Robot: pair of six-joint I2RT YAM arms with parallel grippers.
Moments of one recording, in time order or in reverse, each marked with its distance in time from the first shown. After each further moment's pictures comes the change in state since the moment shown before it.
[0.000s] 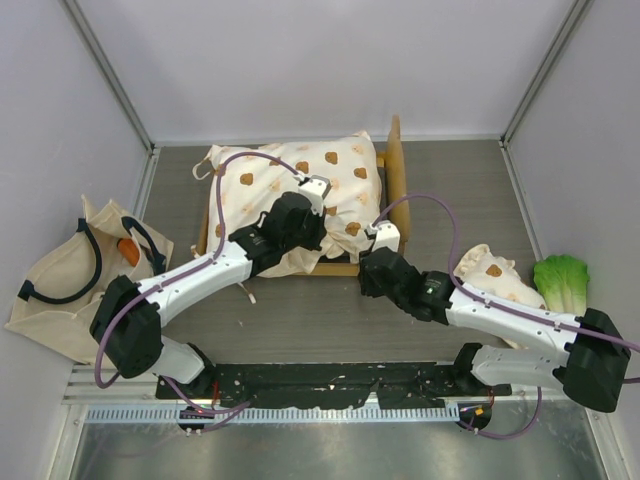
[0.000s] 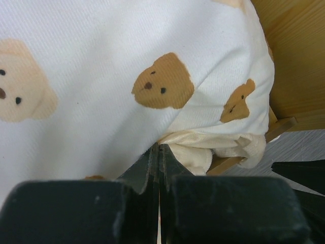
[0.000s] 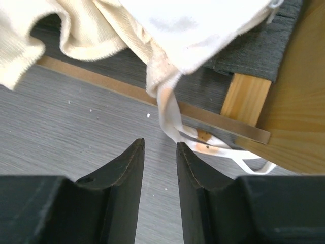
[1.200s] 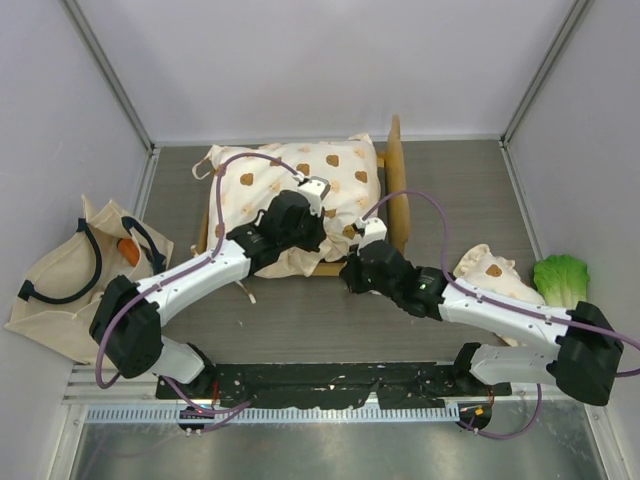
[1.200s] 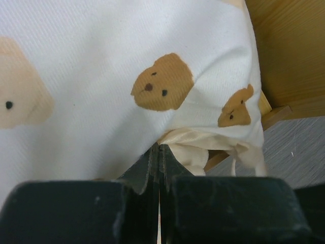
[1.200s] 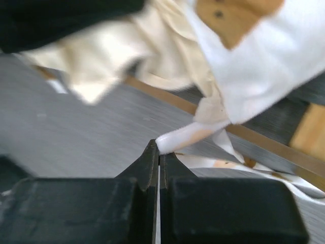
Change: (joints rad) left arm 0.018 -0.001 0.002 -0.029 0.072 -0.004; right arm 0.004 0.091 -0.004 0.181 -0.116 0.029
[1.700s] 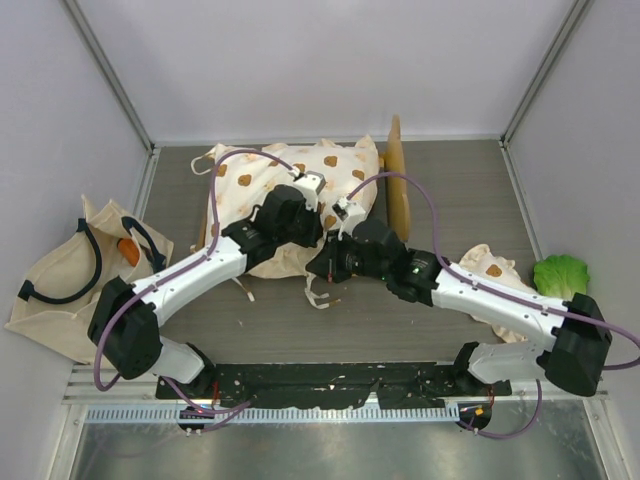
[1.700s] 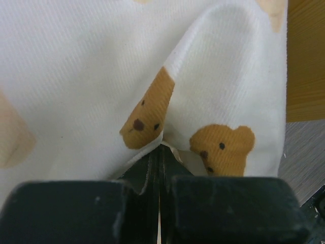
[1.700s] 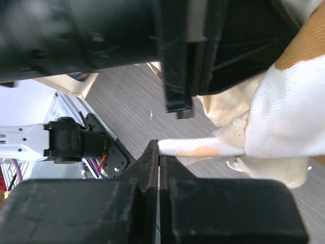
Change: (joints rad) left arm 0.032 -0.008 0.030 -0.033 0.033 -0.011; right arm -0.004 0.021 0.221 0.058 -0.367 0.089
